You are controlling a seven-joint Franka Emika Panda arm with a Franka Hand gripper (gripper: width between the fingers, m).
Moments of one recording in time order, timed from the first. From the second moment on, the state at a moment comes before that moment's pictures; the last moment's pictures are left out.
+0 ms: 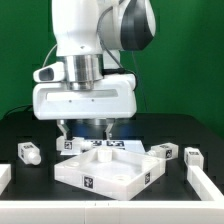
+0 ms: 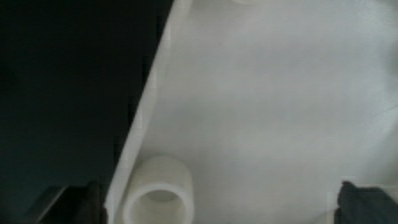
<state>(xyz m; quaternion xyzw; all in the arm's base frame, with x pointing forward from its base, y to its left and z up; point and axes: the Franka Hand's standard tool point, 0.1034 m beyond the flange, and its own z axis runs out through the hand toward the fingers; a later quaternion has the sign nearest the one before) 0.482 -0.051 0.070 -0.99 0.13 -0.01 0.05</state>
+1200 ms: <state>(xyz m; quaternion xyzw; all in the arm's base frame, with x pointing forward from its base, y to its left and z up) 0.452 -0.083 0.008 -0.99 0.17 0.01 0.04</state>
